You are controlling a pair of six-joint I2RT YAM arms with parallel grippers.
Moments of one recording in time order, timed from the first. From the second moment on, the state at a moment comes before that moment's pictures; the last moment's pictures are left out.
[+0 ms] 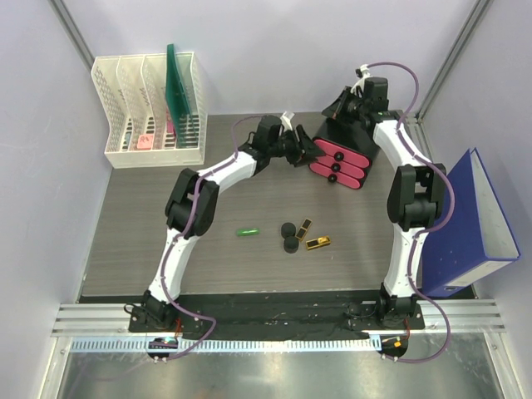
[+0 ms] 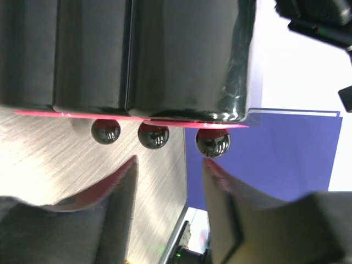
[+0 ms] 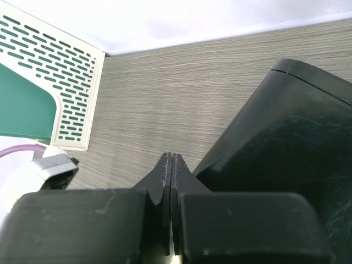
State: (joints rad) left arm -0.58 2.34 1.87 0.12 0.59 -1.07; right arm 0.06 2.13 1.86 -0.20 -0.44 0.46
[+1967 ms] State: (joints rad) left arm -0.66 2.54 1.83 0.54 0.59 -1.48; right arm -0.02 1.89 1.72 -0.45 -0.16 0.39
